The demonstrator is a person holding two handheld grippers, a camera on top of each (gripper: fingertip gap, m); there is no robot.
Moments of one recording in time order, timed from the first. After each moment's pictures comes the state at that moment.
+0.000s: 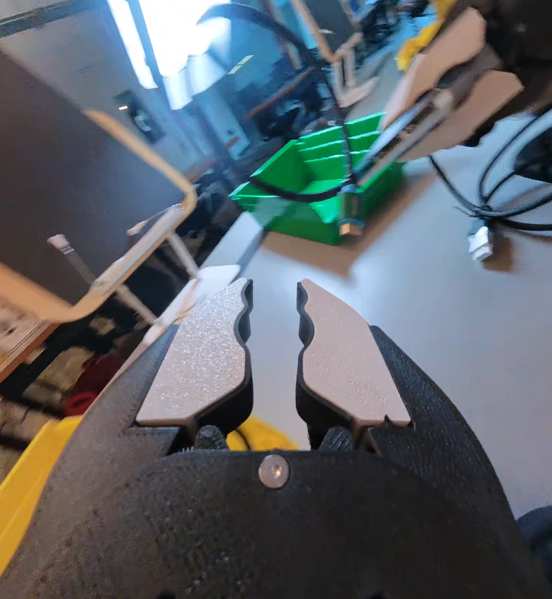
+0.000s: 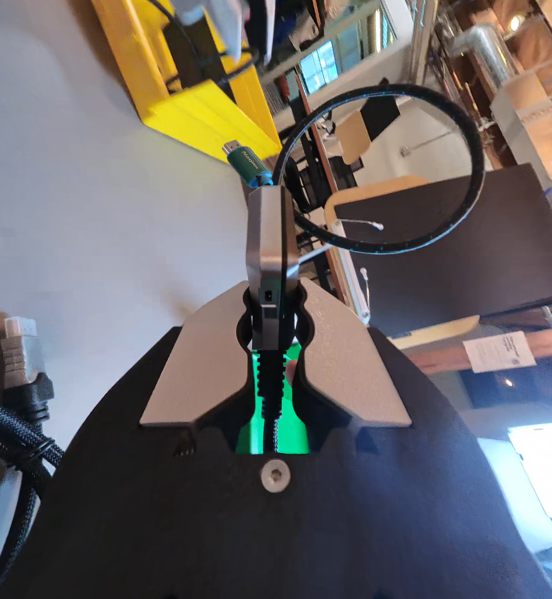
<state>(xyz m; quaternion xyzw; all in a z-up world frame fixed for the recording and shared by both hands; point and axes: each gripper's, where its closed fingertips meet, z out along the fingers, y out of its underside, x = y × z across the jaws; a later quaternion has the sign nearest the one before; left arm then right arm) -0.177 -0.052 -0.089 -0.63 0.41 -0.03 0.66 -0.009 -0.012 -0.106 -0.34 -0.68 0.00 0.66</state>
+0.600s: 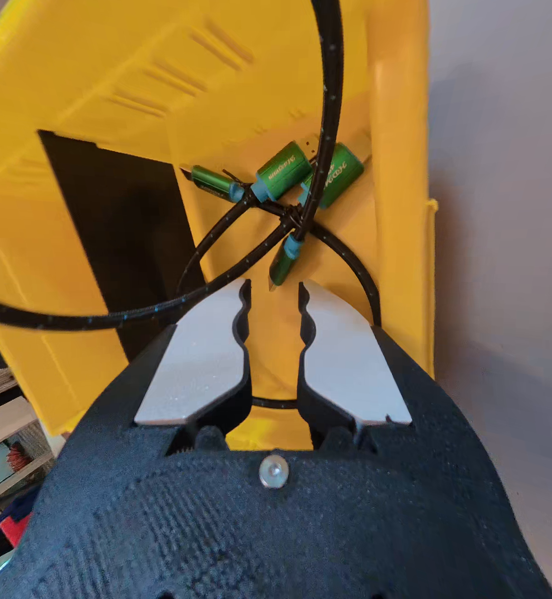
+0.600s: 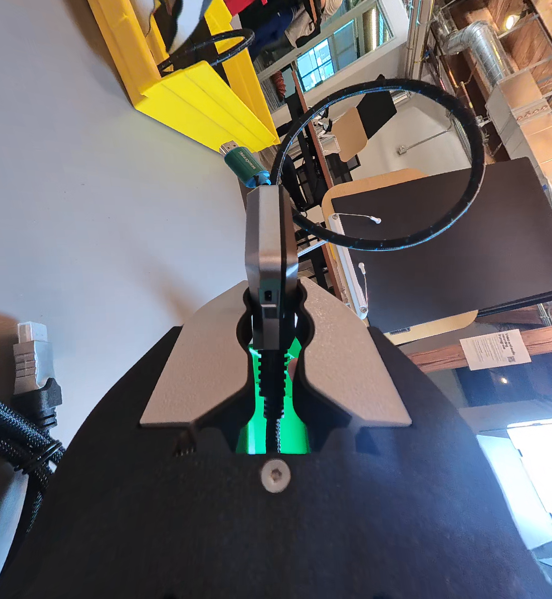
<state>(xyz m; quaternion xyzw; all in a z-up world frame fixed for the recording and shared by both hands) -0.367 -0.055 -0.219 -0.82 0.51 0.17 0.20 -0.005 -0.002 -0.110 -0.34 -0.67 -0.01 0.66</state>
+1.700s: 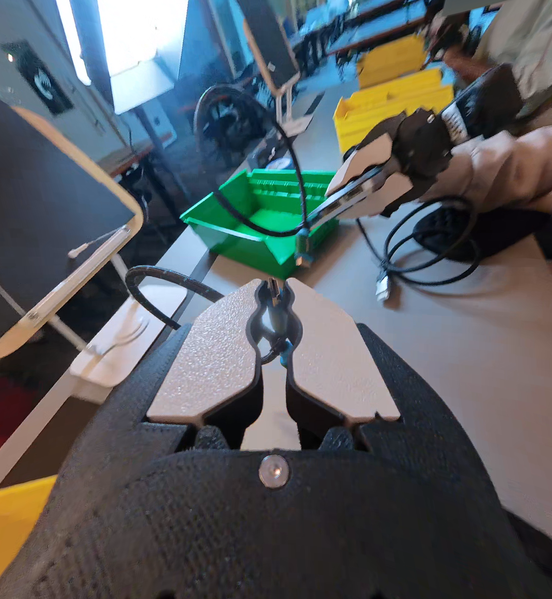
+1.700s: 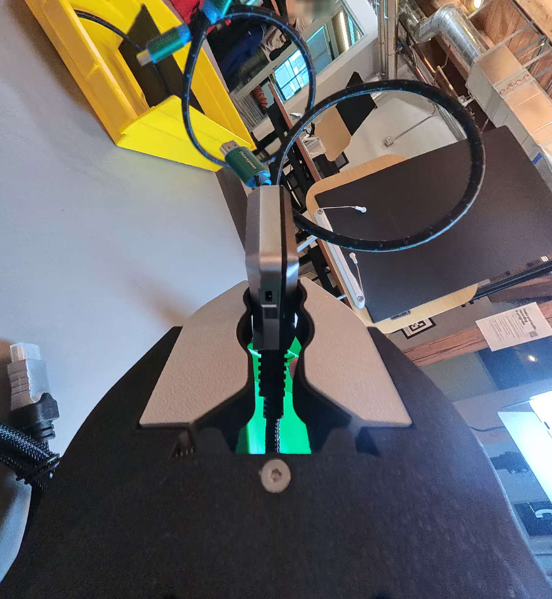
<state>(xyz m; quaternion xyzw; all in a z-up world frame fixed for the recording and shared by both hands) -0.154 -0.063 -0.033 -0.65 0.43 -0.17 0.60 0.008 0.007 -0.093 -0.37 -0.63 0.04 0.68</state>
